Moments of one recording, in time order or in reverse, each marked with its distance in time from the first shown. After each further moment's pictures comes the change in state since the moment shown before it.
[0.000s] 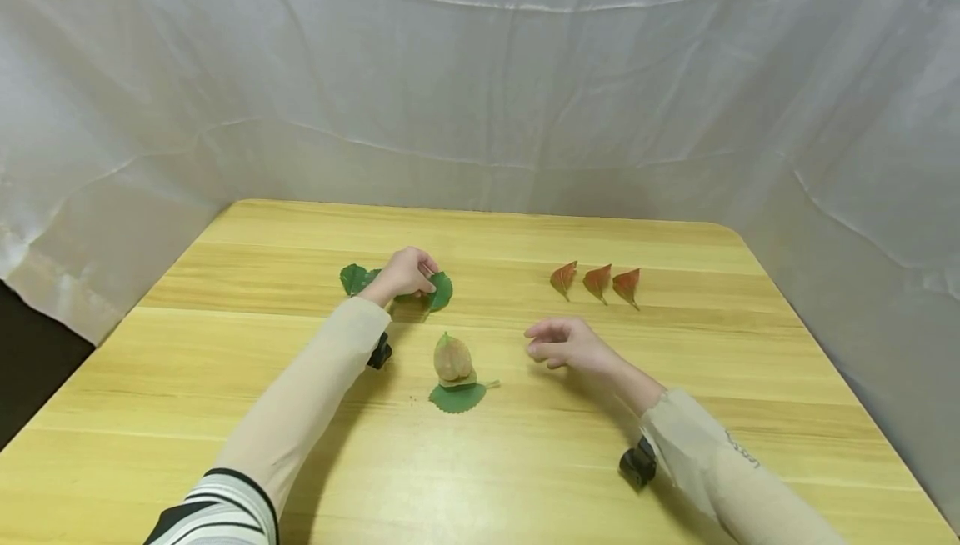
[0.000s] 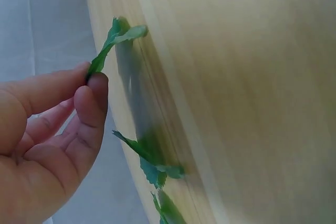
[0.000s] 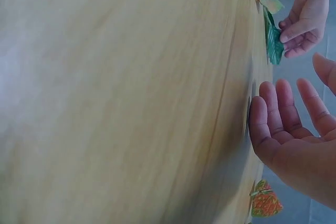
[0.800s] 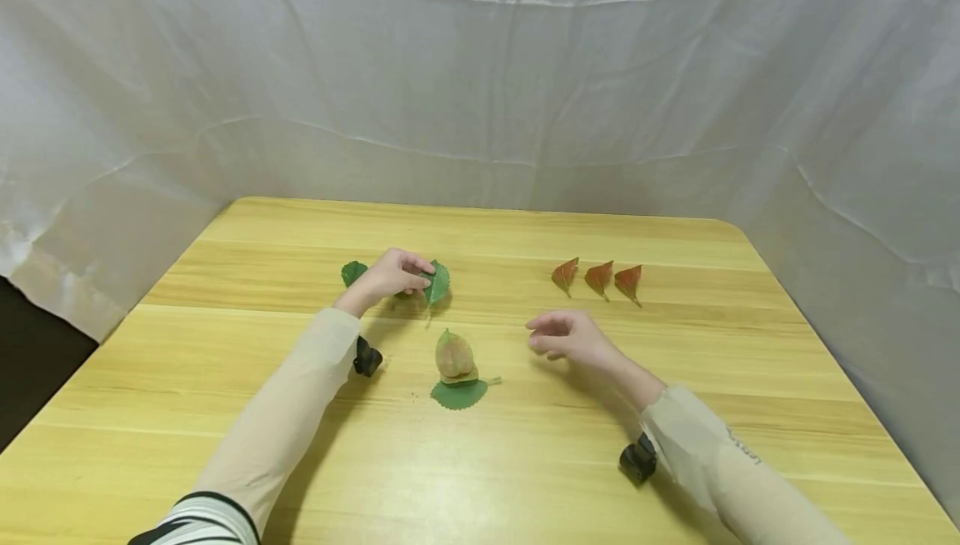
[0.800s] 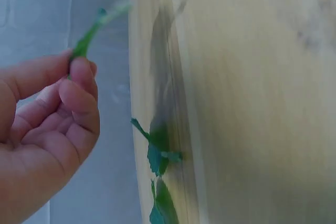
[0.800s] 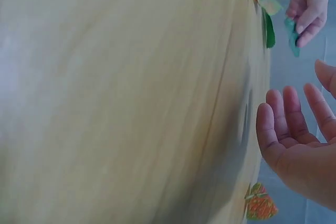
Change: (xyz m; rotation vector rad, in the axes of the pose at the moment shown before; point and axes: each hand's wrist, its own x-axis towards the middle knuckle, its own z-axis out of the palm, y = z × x) left_hand -0.020 -0.007 -0.015 -0.259 -0.079 0.032; right_hand 0.002 -0.005 0.000 -0.024 0.070 -0.051
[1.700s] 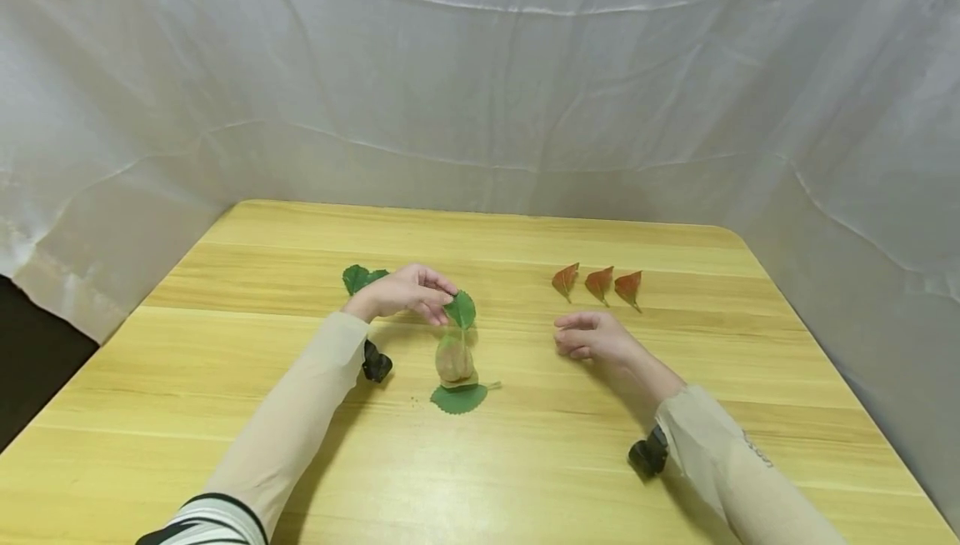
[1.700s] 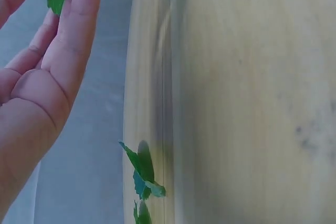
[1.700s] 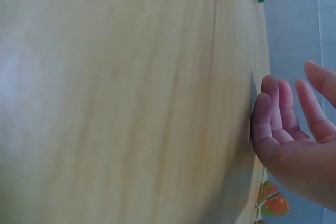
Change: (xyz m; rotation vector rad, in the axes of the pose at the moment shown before) left_hand 0.005 -0.005 0.013 -0.305 -0.430 0.103; right_hand -0.001 0.021 -0.034 0.230 0.031 0.146
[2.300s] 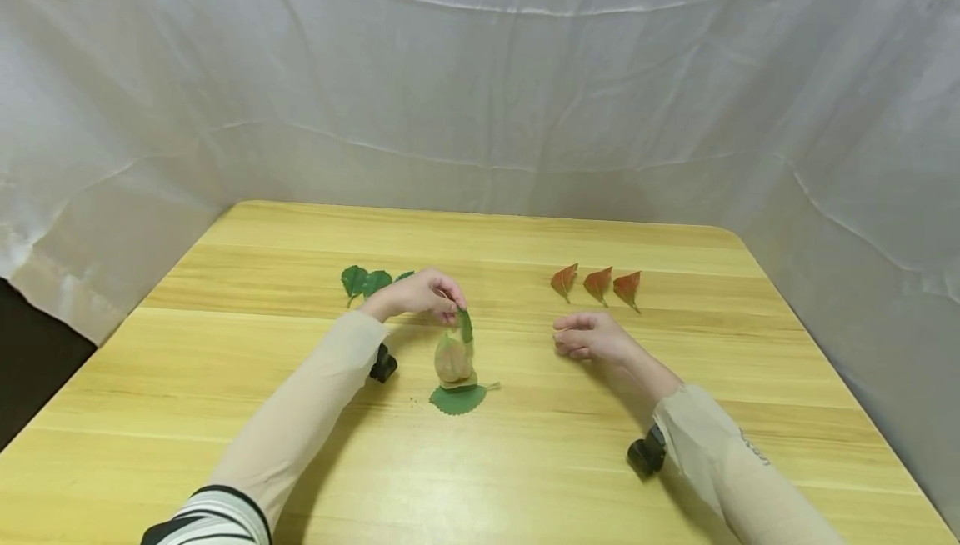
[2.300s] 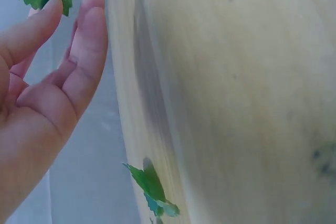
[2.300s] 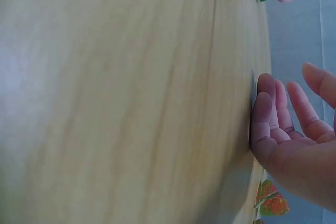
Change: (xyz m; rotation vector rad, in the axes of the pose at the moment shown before) left_hand 0.015 0.003 0.012 0.320 0.013 0.004; right_hand 0.001 -0.003 0.000 -0.083 -0.020 0.009
